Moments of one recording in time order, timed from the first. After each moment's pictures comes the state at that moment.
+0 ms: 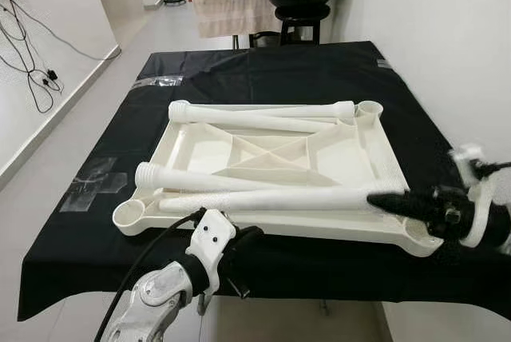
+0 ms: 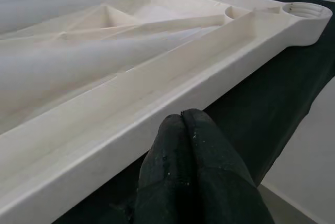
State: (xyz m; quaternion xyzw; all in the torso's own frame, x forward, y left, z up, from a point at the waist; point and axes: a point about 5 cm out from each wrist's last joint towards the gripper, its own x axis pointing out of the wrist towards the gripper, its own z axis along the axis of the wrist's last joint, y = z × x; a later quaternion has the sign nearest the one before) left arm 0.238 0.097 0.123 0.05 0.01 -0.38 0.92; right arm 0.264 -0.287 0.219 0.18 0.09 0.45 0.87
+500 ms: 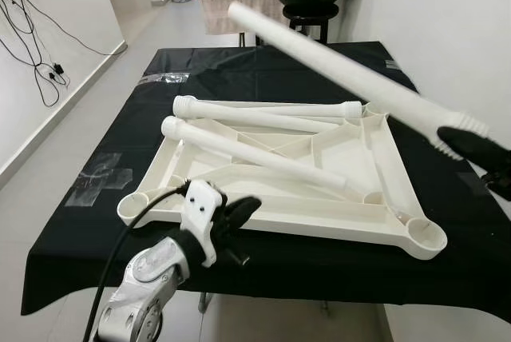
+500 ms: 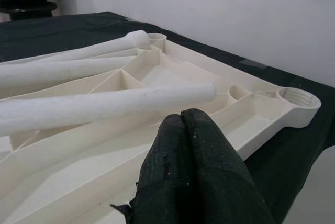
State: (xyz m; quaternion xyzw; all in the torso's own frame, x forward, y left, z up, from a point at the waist) left arm 0.252 0.097 0.165 -0.03 -0.05 -0.37 0.93; right arm 0.255 -0.321 0.254 0.22 -0.05 0.41 0.88
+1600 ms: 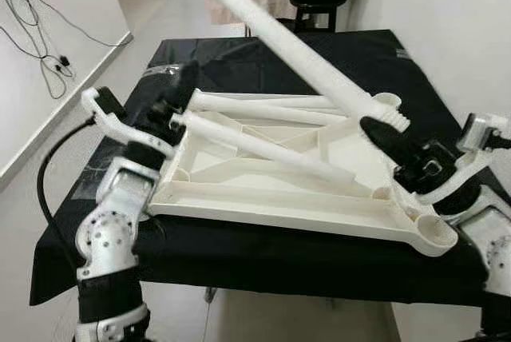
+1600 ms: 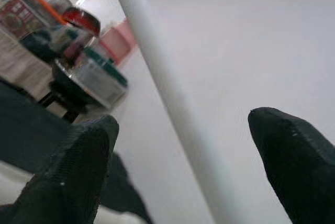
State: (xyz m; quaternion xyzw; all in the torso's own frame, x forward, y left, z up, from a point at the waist) left arm 0.309 0.167 0.269 -0.47 -0.22 -0.24 0.82; right arm 0.266 -0.217 0.228 0.25 -0.11 0.44 0.86
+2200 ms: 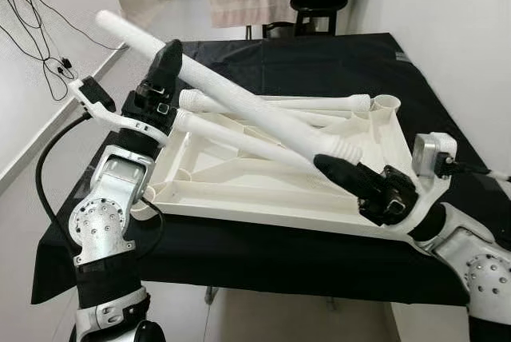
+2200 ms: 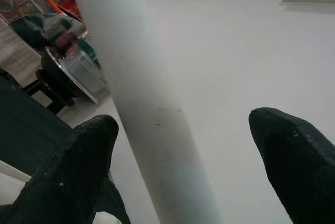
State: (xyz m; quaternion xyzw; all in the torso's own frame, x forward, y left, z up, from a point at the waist) left arm 0.314 0.169 0.269 -0.51 -0.19 -0.25 0.80; right arm 0.251 -0.183 0.214 0.24 -0.06 0.52 0.82
